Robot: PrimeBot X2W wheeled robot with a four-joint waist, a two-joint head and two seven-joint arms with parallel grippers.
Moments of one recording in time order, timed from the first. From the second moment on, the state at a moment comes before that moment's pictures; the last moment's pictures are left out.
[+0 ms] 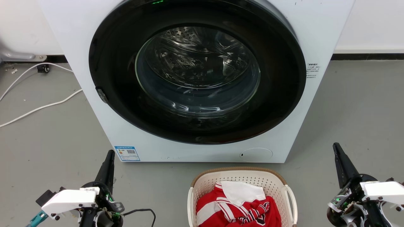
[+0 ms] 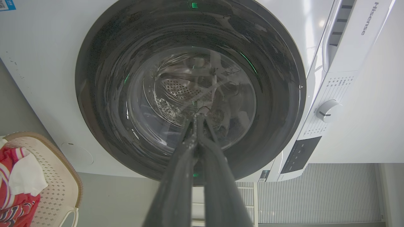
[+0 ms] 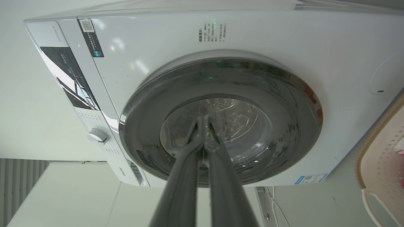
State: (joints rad) left arm -0.11 0.05 0.11 0.25 -1.61 -0.13 0.11; right arm -0.10 -0.05 -0.11 0.24 1.61 0.13 0.12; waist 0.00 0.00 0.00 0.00
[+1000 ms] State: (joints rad) left arm -0.11 0.05 0.11 0.25 -1.61 -0.13 0.11; right arm -0.10 -0.05 -0.11 0.24 1.61 0.13 0.12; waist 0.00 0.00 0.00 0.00
